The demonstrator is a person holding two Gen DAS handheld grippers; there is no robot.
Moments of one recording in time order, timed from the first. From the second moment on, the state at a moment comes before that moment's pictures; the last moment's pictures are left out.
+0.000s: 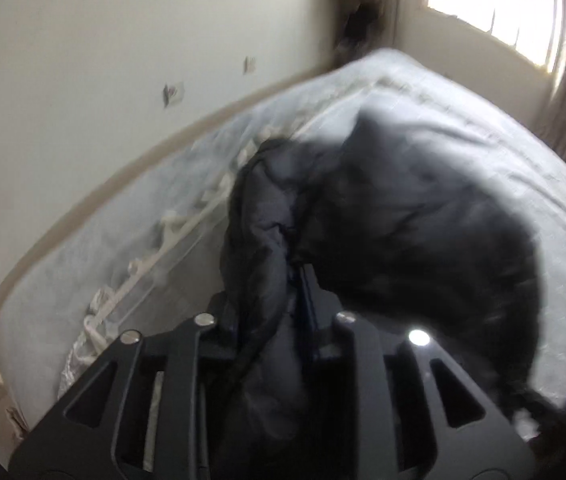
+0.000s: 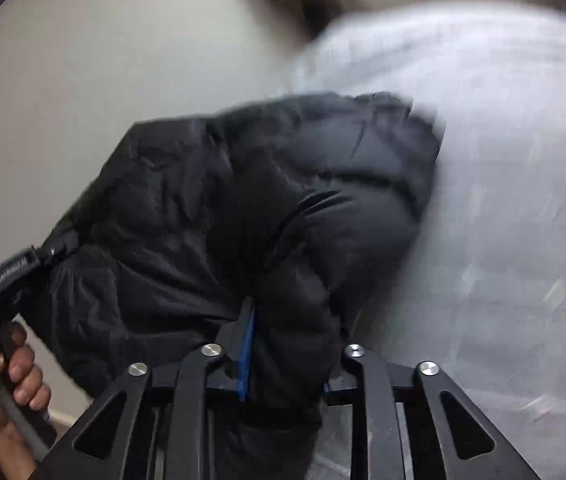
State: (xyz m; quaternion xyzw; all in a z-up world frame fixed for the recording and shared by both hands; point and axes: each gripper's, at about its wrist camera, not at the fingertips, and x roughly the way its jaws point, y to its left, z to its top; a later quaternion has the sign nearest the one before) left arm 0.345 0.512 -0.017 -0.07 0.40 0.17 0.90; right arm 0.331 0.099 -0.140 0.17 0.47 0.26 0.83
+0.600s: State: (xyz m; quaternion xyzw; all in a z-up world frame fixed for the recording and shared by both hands) left arm 0.220 0.594 -0.035 0.01 0.29 0.40 0.87; right arm 0.239 -0.008 -0.104 0.12 0.42 0.24 0.87
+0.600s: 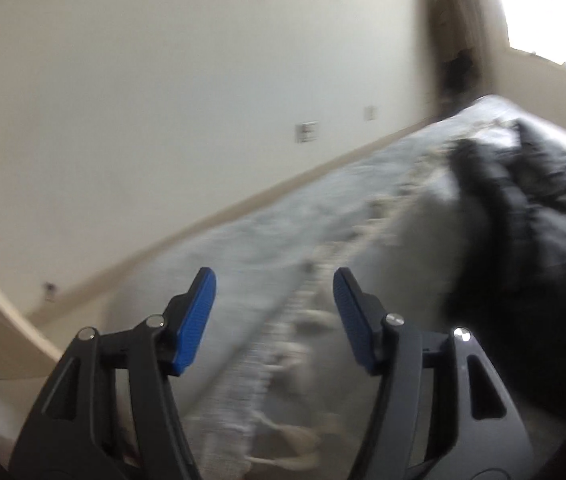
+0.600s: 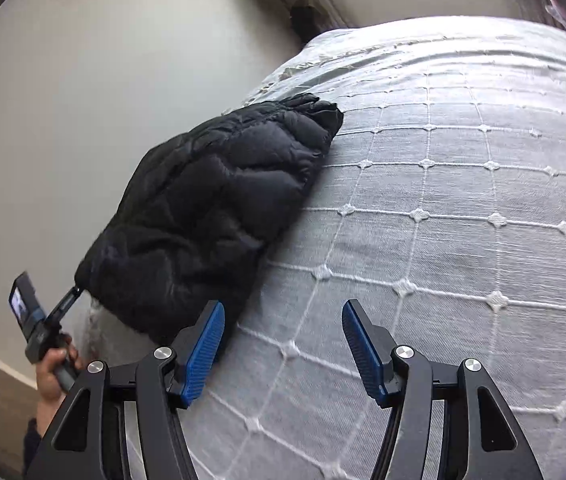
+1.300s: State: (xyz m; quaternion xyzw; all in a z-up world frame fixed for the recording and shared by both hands) left arm 0.016 0.391 0.082 -0.02 0.26 0.27 0.93; right arm 0.069 0.023 0.001 0.00 0.35 0.33 0.88
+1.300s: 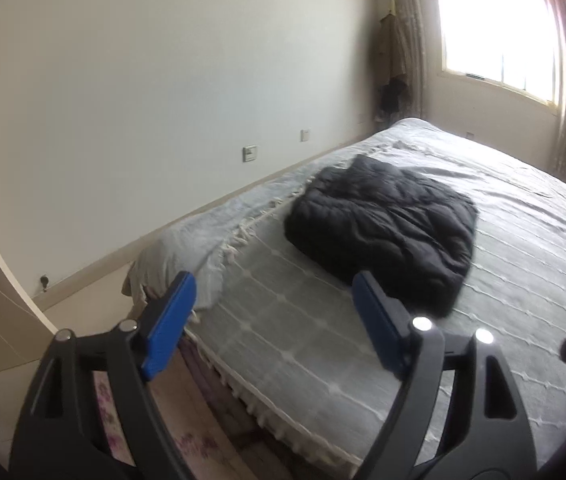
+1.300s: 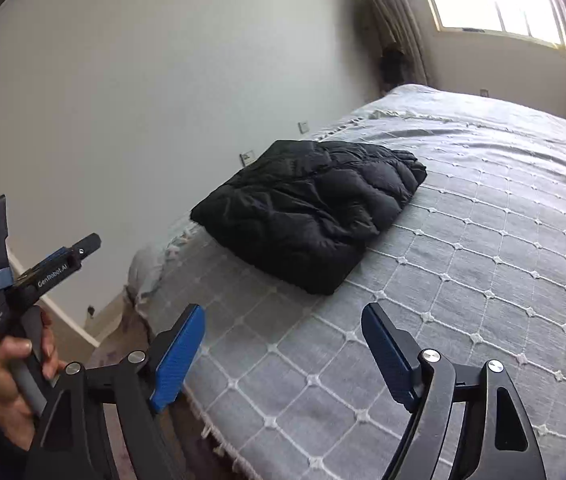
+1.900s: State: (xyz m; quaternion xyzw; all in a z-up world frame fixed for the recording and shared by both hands) left arm 0.016 0.255 0.035 0.07 0.29 0.27 0.92; right arm 0.052 -0.032 -0.028 -0.04 0.32 0.34 0.88
